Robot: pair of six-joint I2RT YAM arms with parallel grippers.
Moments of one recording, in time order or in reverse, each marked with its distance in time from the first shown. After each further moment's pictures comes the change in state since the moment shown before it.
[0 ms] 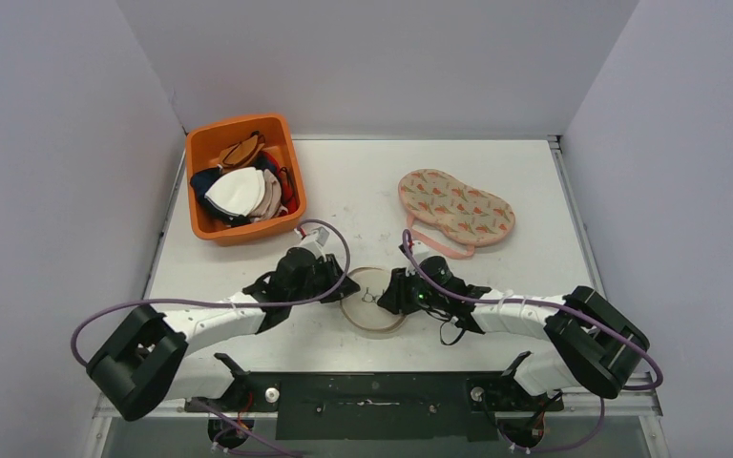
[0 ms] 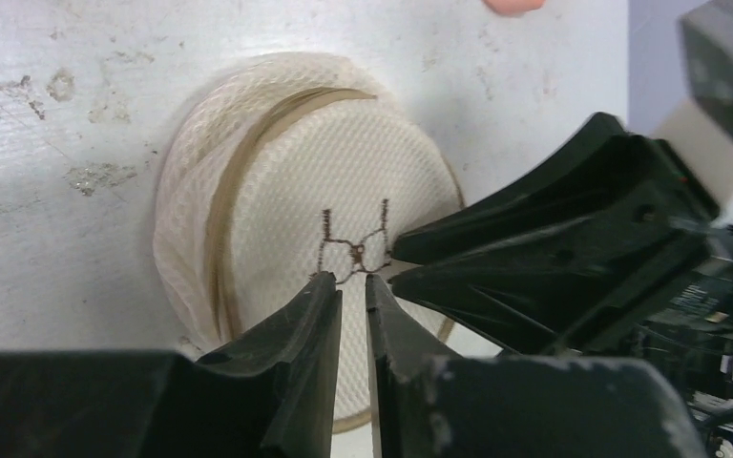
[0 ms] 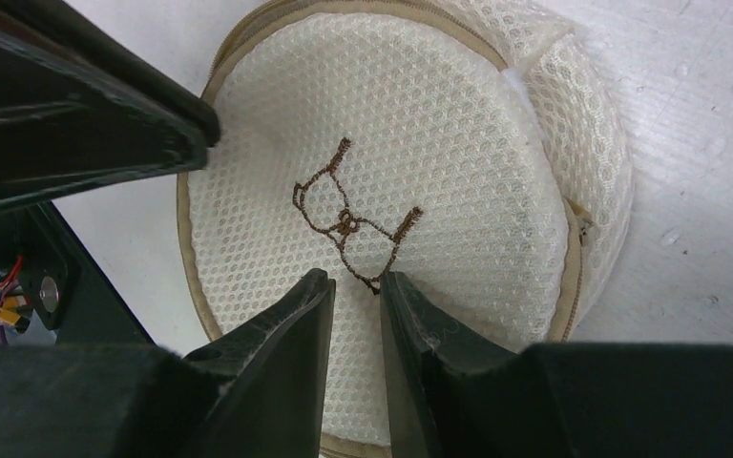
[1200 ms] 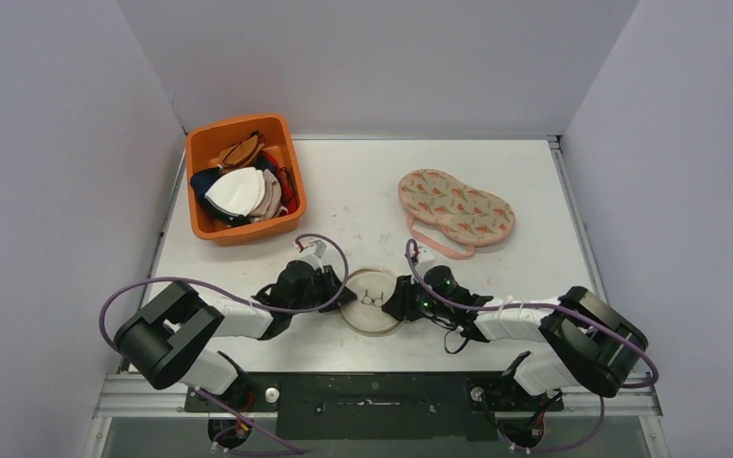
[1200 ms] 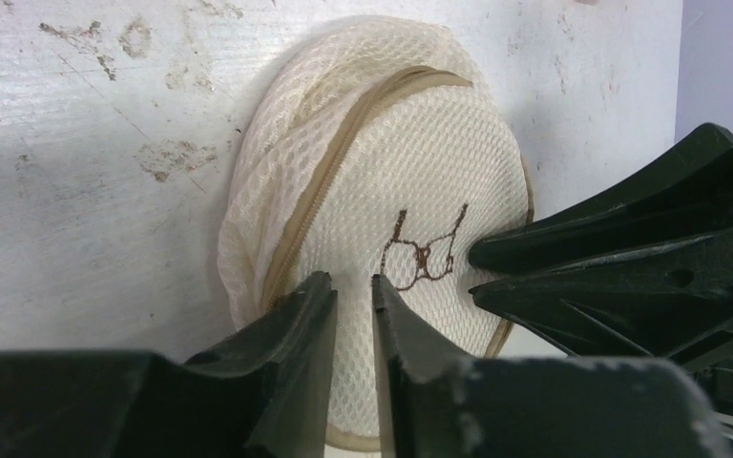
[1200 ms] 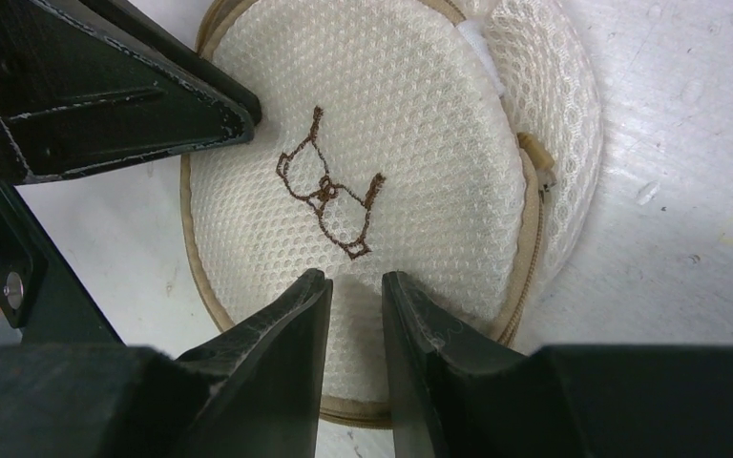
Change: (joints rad) left arm 0.022 0.259 -0.143 0.364 0.003 -0.005; right arm -0.007 0.031 -0.102 0.154 0.024 0.000
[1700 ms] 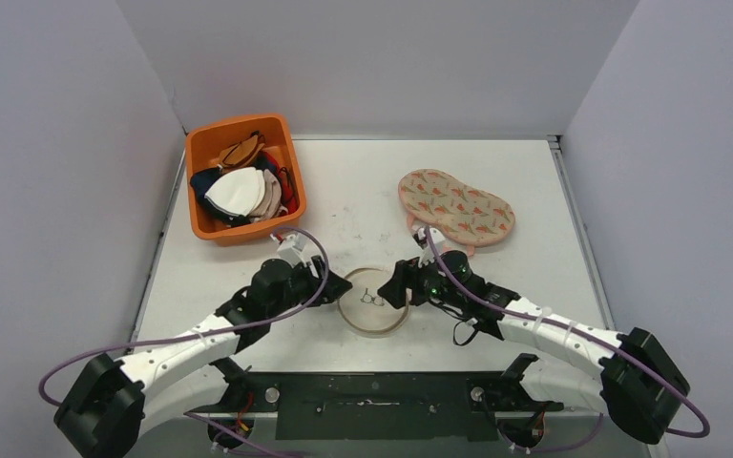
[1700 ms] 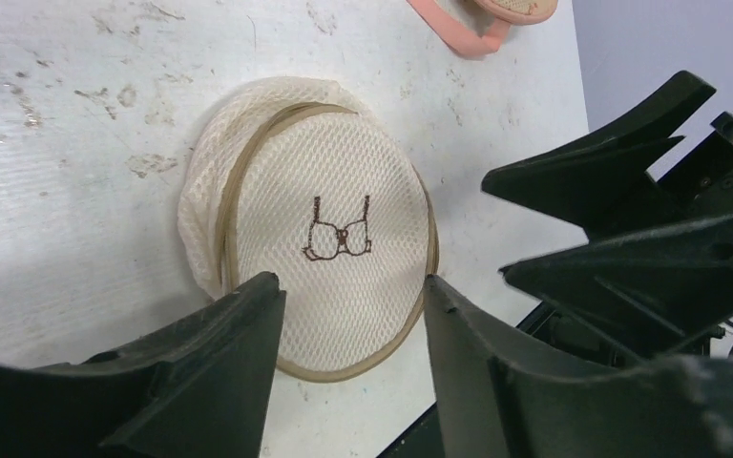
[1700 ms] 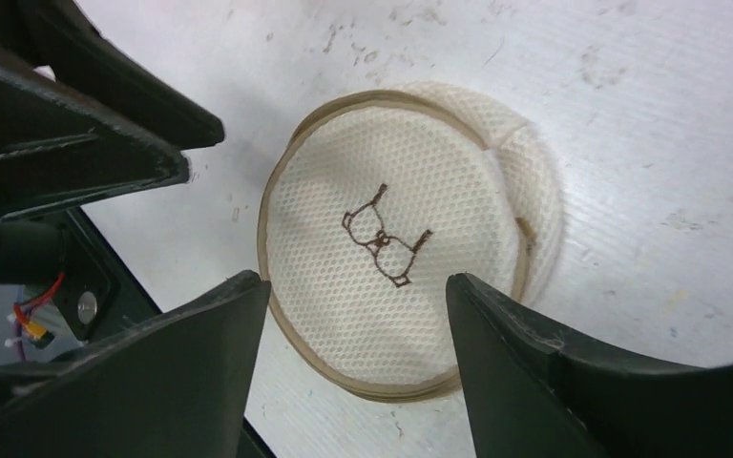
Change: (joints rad) left arm 0.001 -0.471 0.033 -0.380 -0.043 0.020; right arm -0.004 -0.290 0.142 -0.327 0.021 -0.075
